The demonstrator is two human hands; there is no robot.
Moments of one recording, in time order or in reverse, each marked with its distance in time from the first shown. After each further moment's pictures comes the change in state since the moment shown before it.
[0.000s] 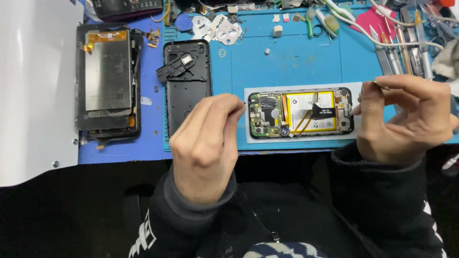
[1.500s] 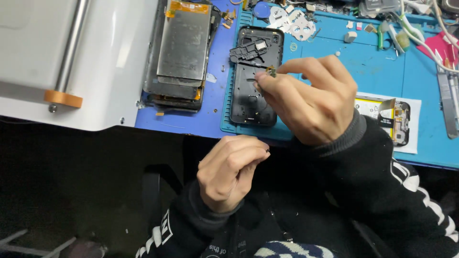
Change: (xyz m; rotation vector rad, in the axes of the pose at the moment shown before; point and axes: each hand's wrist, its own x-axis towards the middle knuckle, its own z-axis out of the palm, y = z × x) left_hand -0.079 -0.038 -0.041 -0.335 0.159 0.047; right_hand 0.067 -0.148 0.130 -0.281 -0.274 -0.964
